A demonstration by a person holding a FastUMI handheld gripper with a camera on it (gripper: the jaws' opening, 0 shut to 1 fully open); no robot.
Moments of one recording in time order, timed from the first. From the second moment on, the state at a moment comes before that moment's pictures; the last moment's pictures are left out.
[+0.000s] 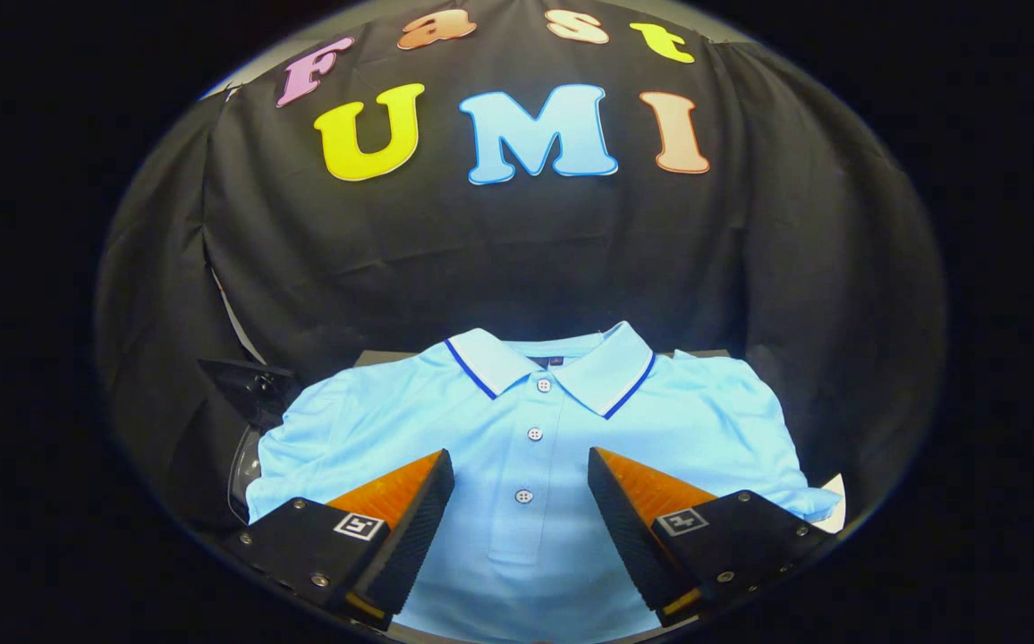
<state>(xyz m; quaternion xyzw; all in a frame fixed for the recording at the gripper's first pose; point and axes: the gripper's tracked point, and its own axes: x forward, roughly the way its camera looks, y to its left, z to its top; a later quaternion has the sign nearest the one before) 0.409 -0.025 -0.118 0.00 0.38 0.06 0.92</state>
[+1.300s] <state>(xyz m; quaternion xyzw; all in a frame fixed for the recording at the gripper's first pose) 0.412 -0.015 -0.094 0.13 0.33 0.14 0.92</state>
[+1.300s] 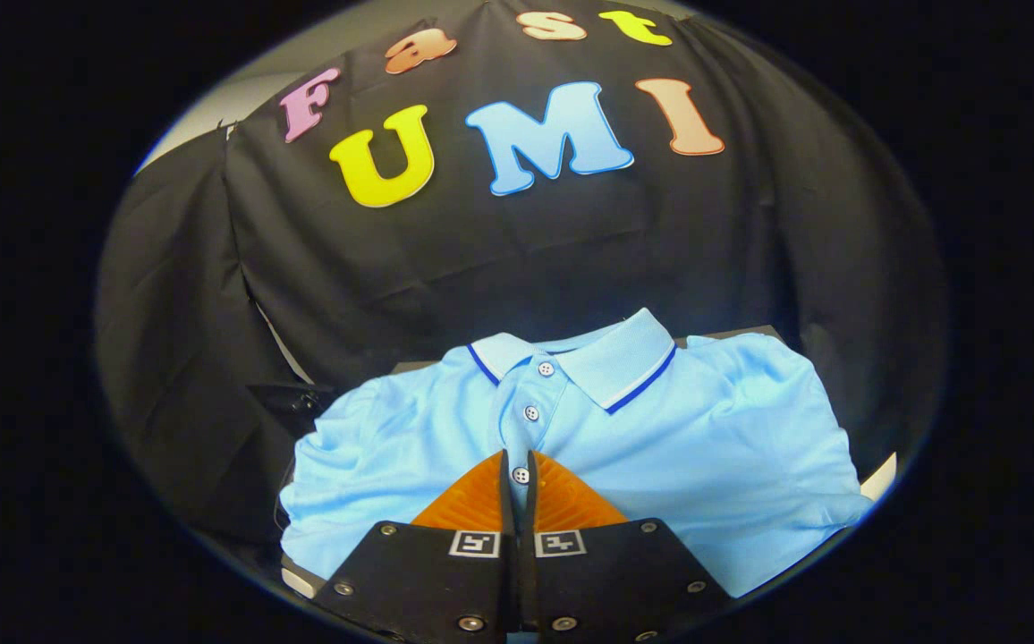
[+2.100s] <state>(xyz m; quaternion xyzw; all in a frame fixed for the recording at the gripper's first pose) 0.391 0.059 0.003 0.23 0.24 0.25 0.91</state>
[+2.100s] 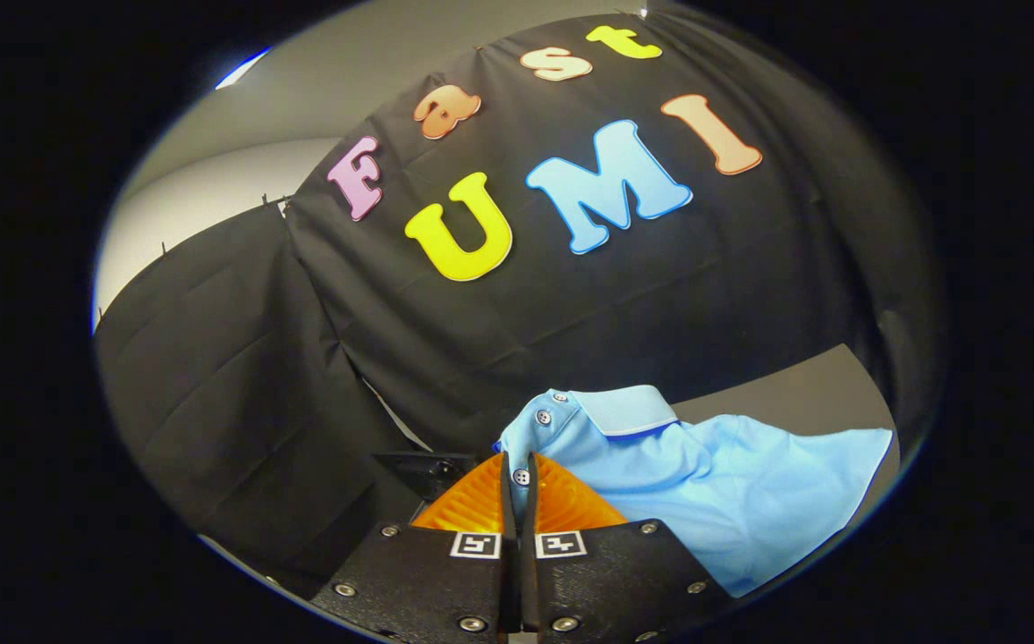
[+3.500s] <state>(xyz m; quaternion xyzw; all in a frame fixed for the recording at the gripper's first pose) 0.328 0.316 0.011 0.21 0.26 0.36 0.87</state>
